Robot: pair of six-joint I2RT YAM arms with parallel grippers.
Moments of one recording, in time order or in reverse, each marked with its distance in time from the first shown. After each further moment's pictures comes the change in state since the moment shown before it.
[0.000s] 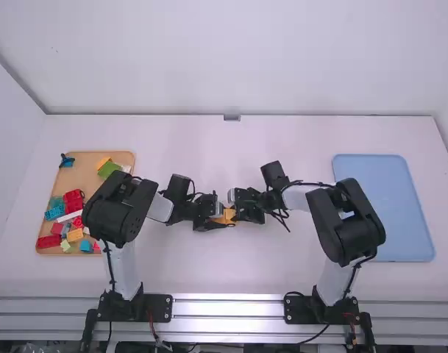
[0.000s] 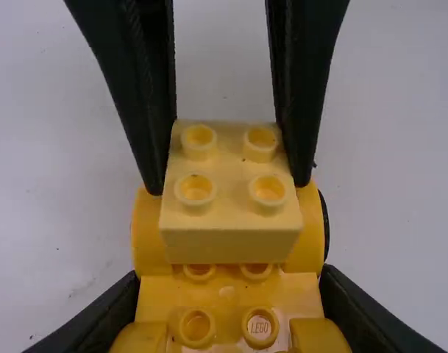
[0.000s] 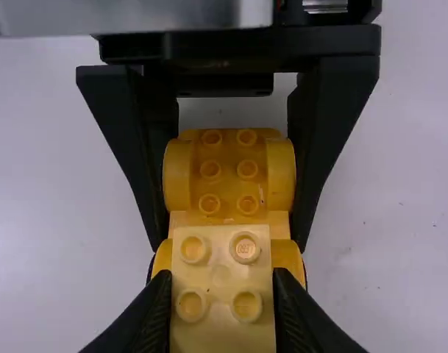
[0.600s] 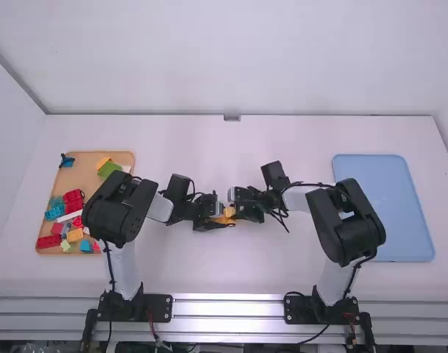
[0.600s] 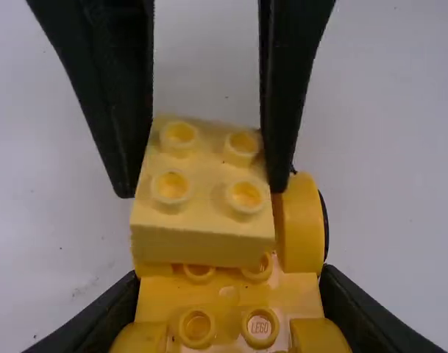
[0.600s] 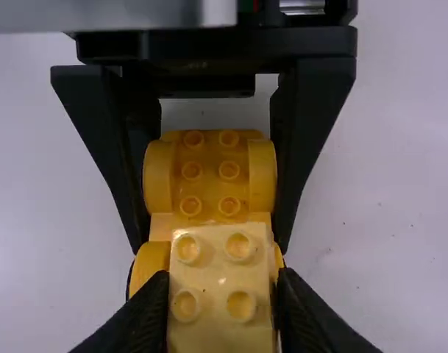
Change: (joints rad) left arm 0.001 0.000 0.001 0.002 0.000 -0.001; right arm 0.000 -0.001 -0.015 0.075 0.005 0.030
